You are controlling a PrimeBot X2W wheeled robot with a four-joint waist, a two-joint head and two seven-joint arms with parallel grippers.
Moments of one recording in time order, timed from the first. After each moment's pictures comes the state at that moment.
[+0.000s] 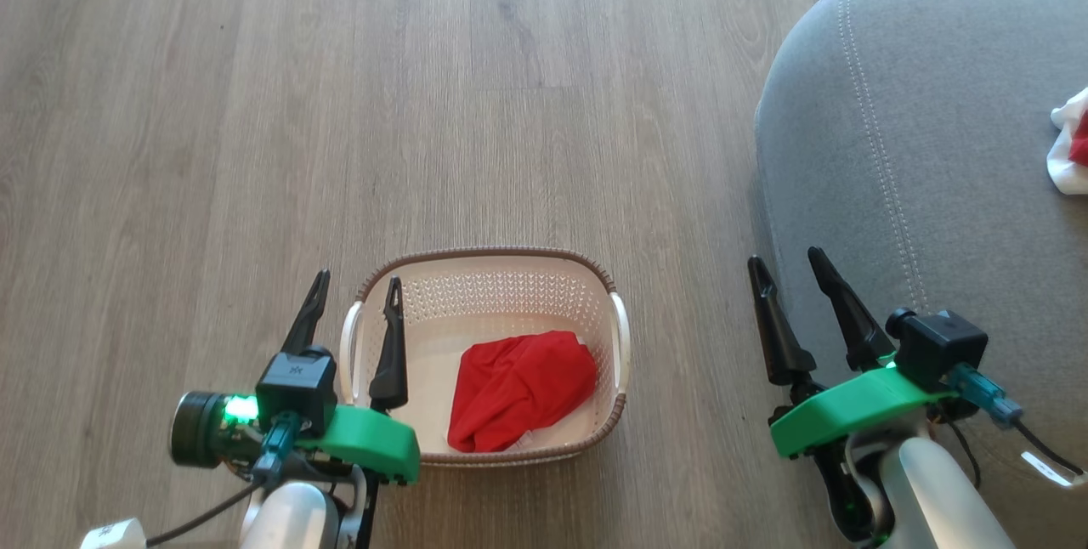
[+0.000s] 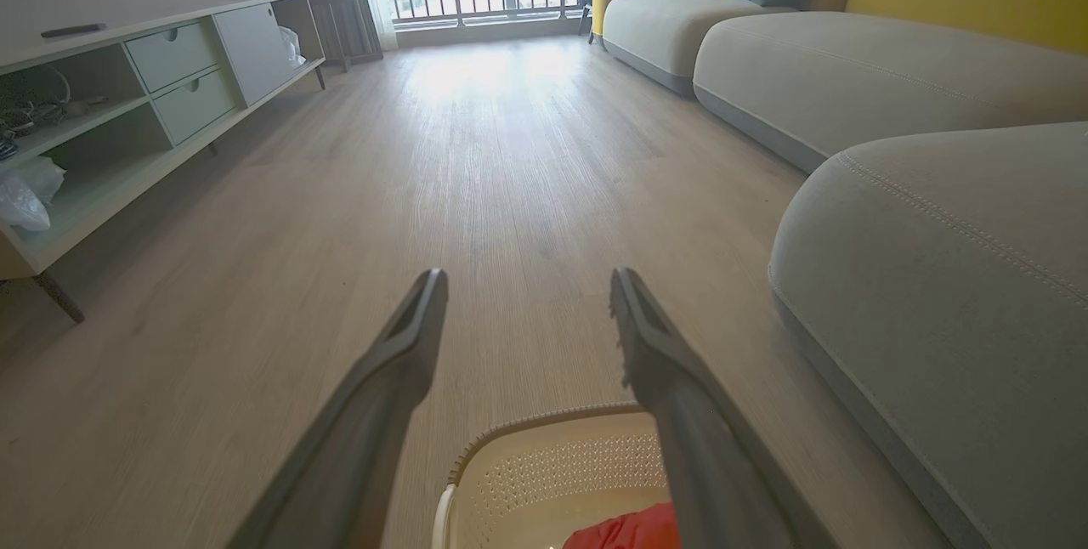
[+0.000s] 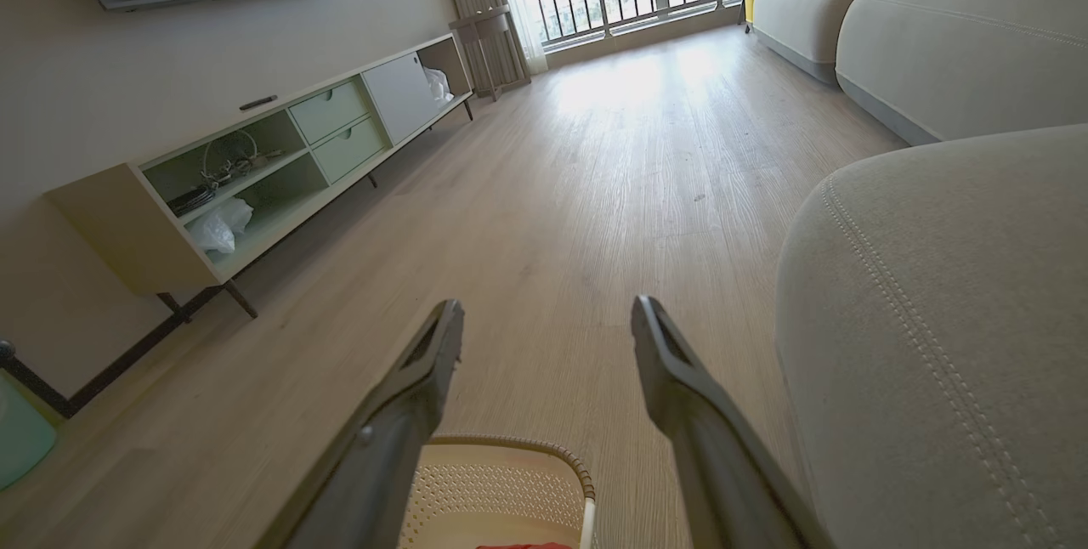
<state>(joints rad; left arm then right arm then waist) -0.08 0.05 -0.24 0.14 -0.08 0.18 -0.26 -0.13 -0.08 0.16 0.26 0.36 0.13 -0.26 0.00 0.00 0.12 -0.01</state>
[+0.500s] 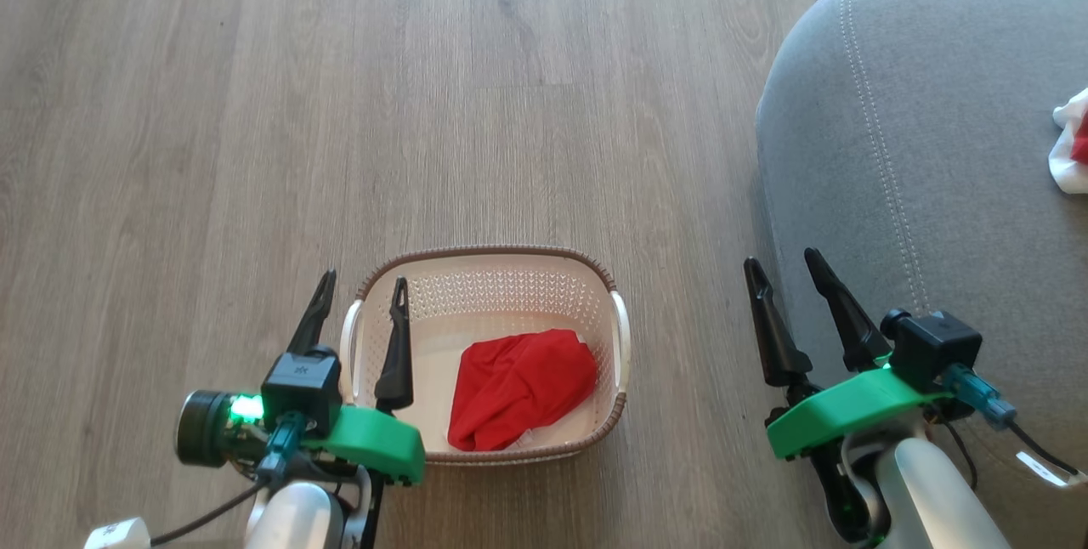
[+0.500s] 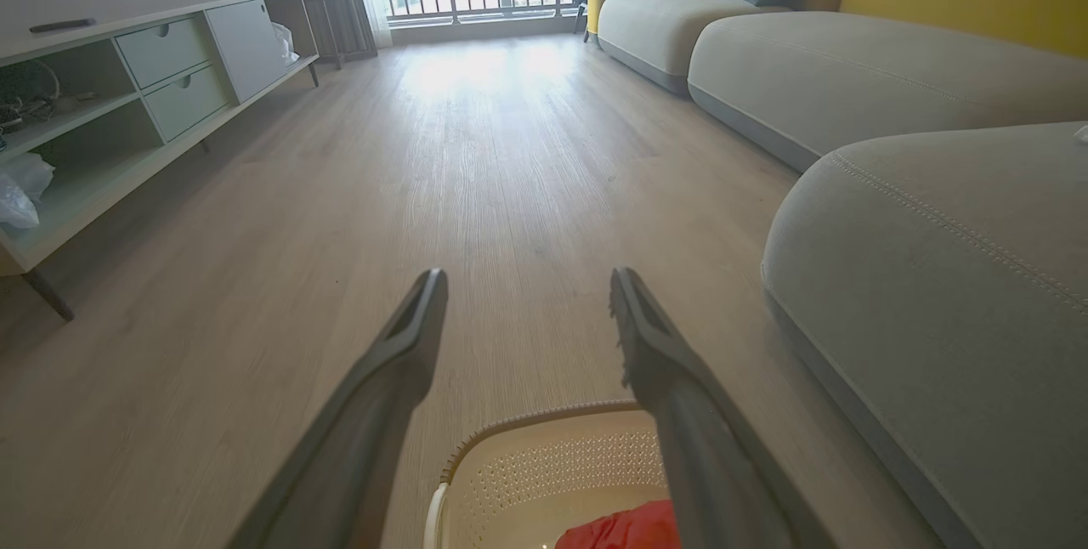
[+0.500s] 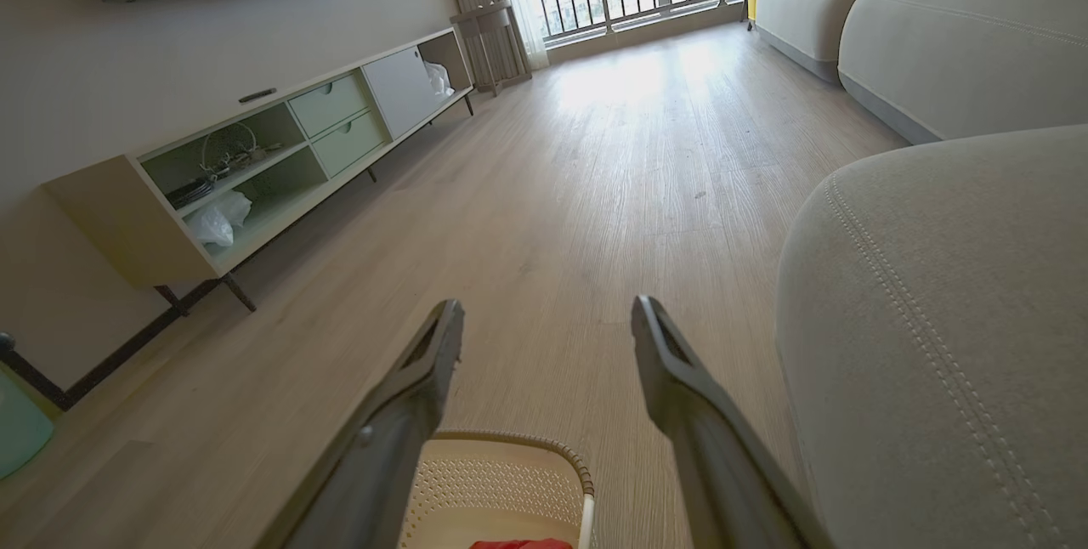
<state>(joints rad) -0.08 0.05 -0.25 0.14 -0.09 0.18 -0.26 -0.13 -0.07 0.16 0.27 0.34 0.13 -0.26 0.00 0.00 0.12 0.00</state>
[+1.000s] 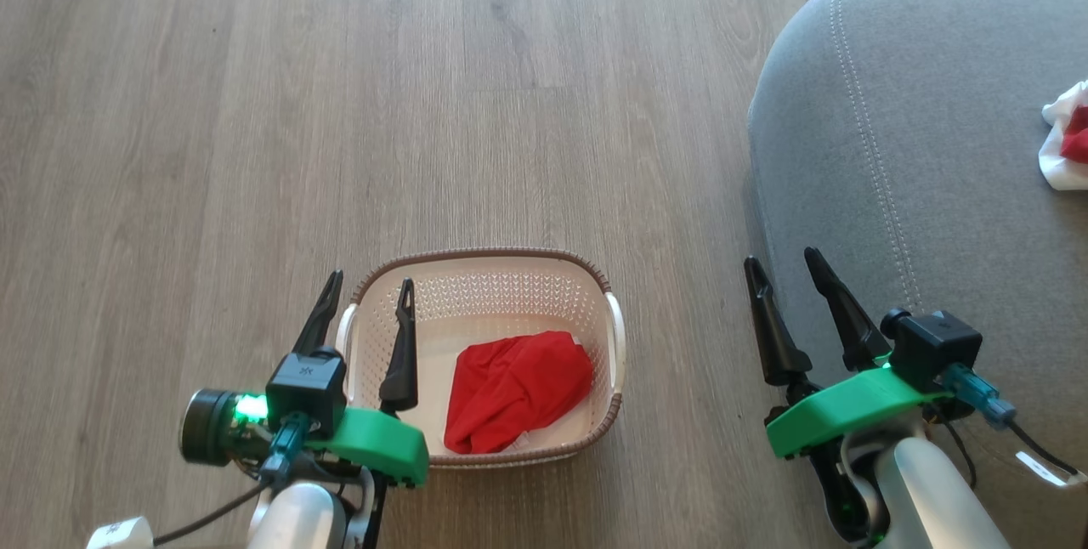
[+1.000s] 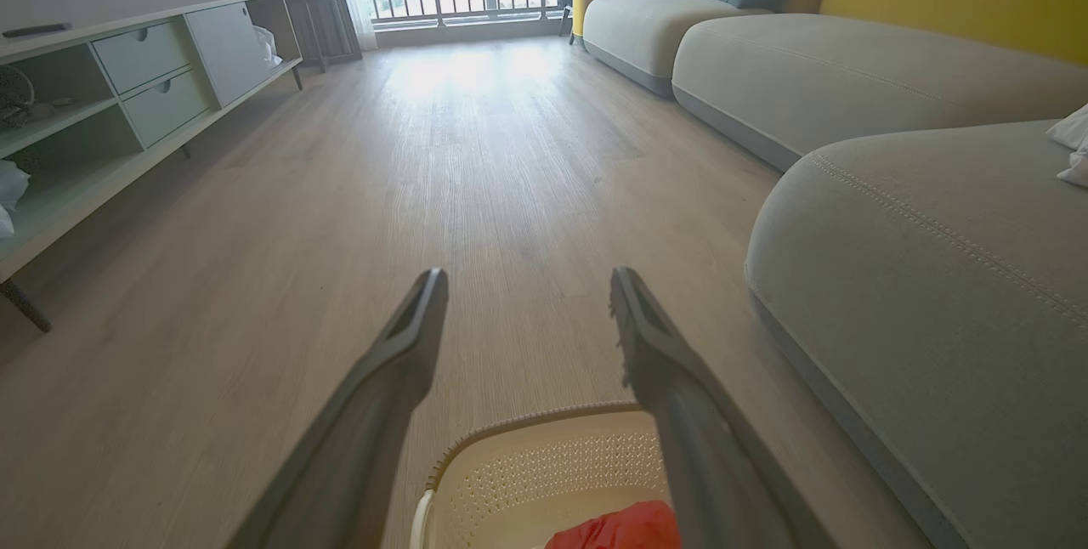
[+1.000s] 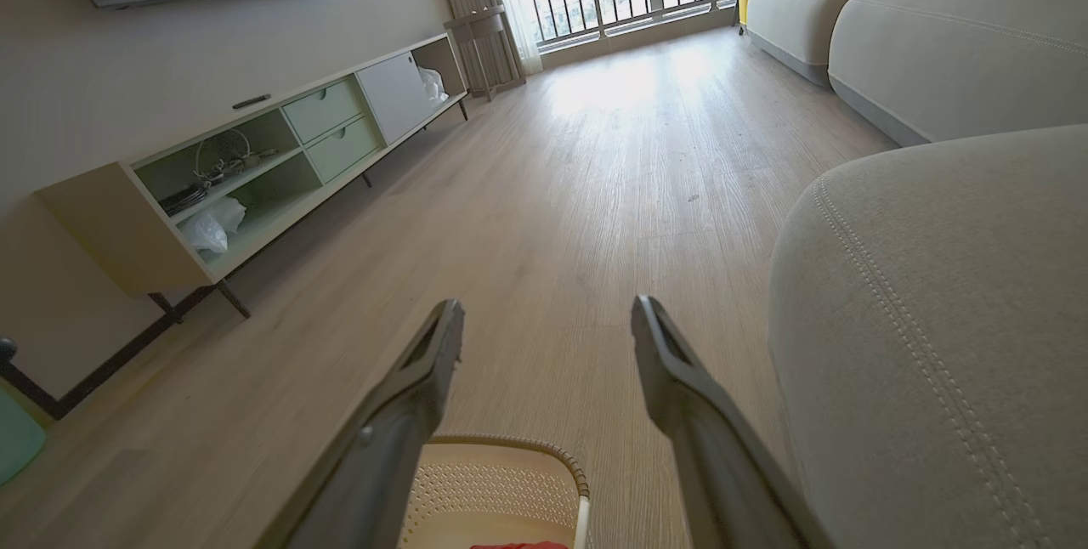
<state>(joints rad) -0.08 0.05 -0.26 0.14 -0.09 0.17 -0.26 -0.13 -0.07 0.16 0.27 0.34 0.13 -0.26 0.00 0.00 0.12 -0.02</state>
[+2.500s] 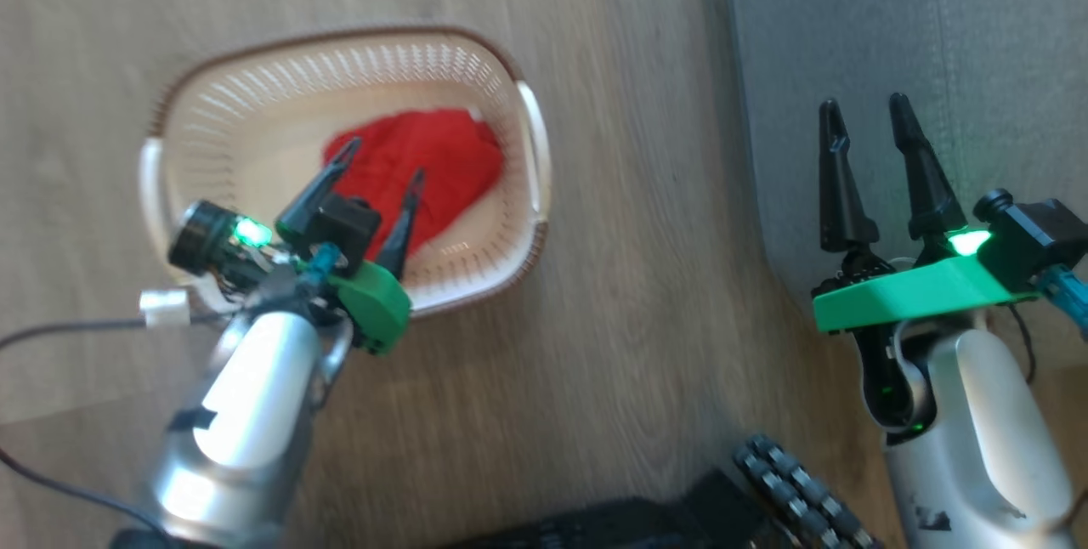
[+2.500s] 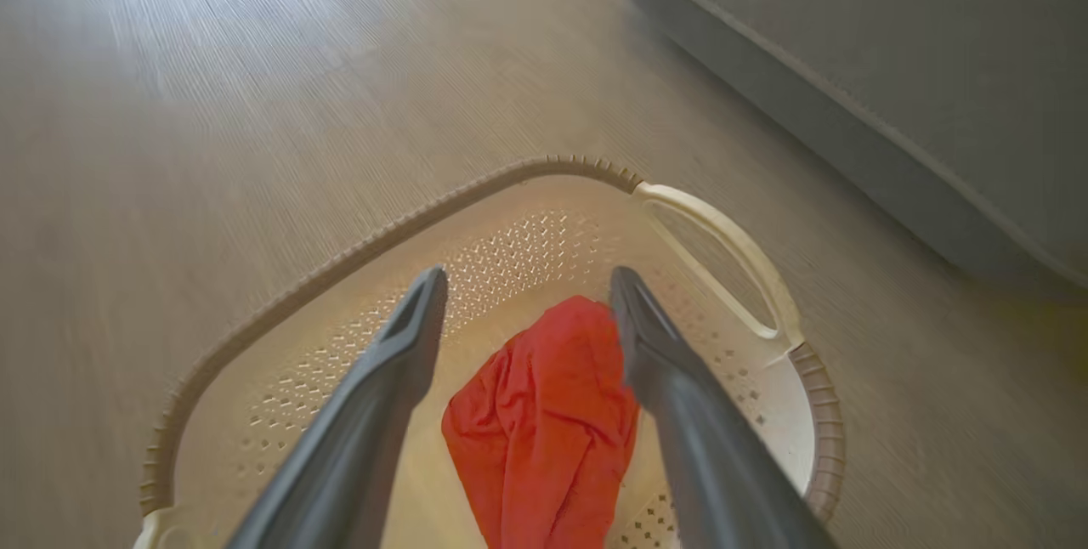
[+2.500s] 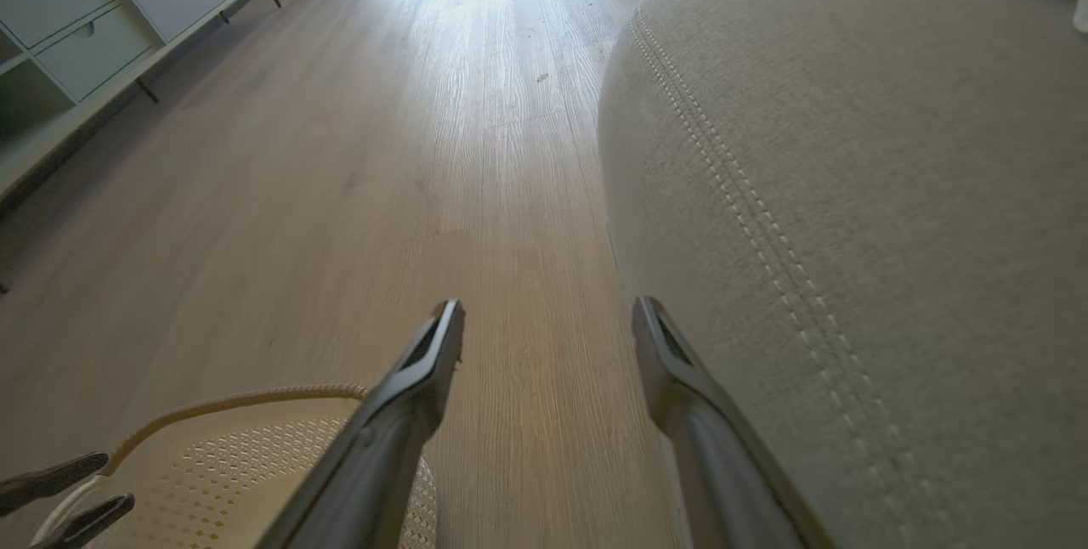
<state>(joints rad) -0.52 0.14 -0.36 0.54 0.05 0.01 -0.26 -0.30 -0.06 0.04 0.15 0.34 0.13 -0.26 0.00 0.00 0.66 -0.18</state>
